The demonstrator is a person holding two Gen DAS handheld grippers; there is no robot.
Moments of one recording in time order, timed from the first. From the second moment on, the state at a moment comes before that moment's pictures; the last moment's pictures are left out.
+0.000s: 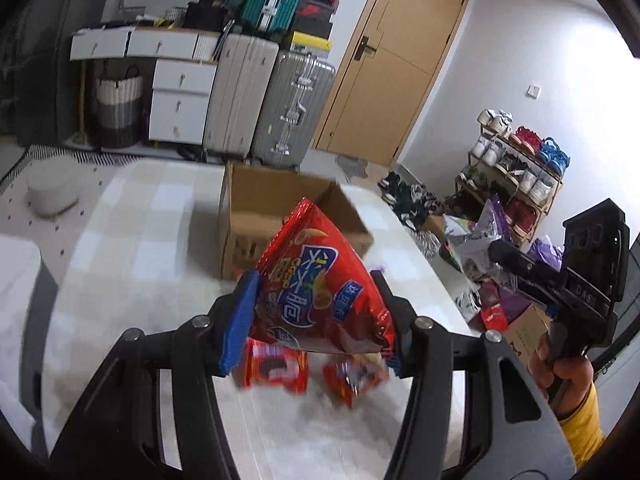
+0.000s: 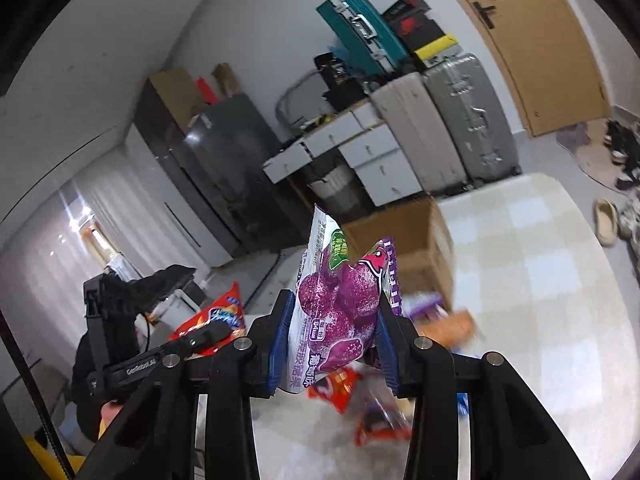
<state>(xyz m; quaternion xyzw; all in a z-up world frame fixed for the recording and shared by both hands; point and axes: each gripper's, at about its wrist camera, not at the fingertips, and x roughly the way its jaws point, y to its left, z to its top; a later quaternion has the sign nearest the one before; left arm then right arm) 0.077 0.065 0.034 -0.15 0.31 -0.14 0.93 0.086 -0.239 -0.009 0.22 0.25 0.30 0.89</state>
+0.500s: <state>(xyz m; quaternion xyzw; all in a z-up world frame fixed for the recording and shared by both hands) 0.238 0.056 0.062 -0.11 0.35 -0.12 0.92 0.230 -0.189 0.021 0.18 0.29 0.33 0.88</state>
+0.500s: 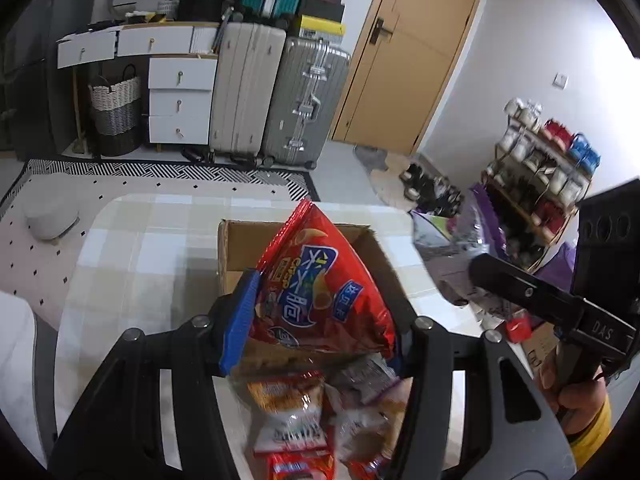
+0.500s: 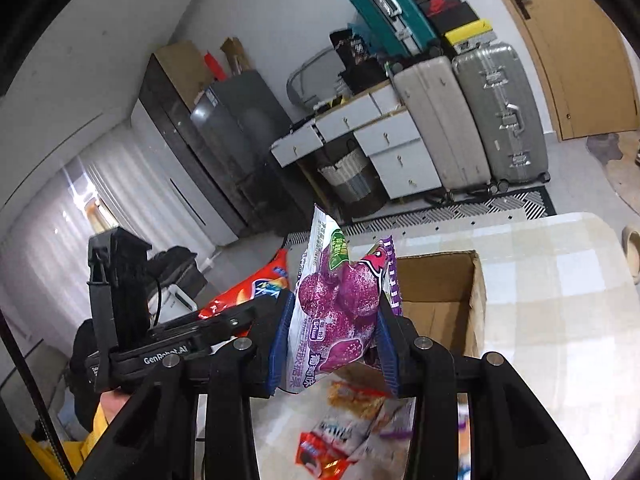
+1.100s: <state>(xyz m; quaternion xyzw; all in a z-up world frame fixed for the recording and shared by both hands) 0.336 0.015 -0.033 -0.10 0.42 -0.12 0.89 0.336 -0.158 -0.046 0.18 0.37 0.32 0.86</state>
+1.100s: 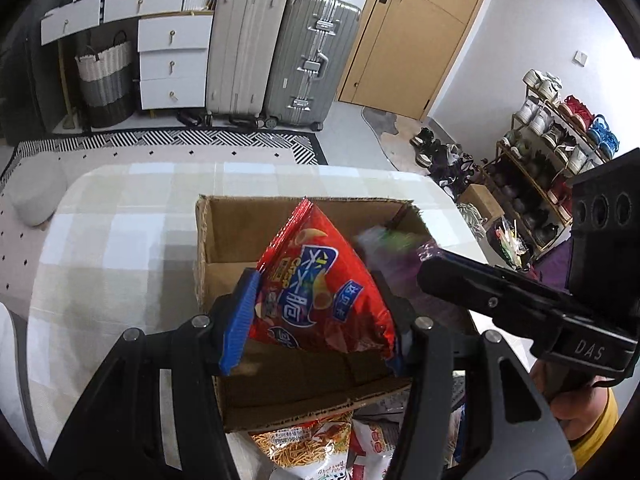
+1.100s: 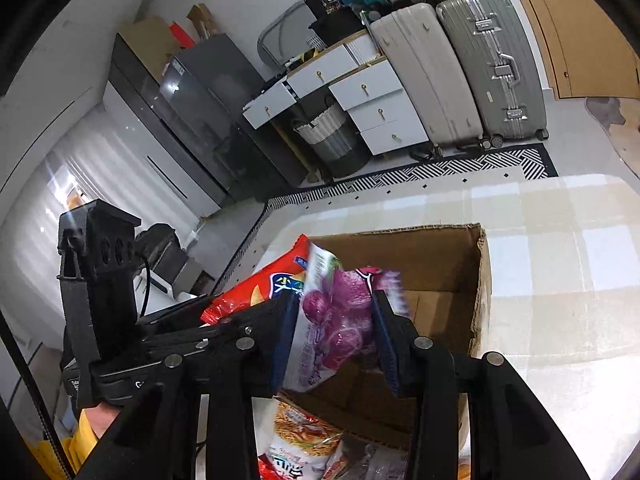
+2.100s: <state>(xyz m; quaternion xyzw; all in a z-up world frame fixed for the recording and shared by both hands) 0.293 0.003 -0.024 -0.06 0.40 -0.08 0.91 0.279 -0.181 -0.019 0.19 0.34 0.29 0.88</state>
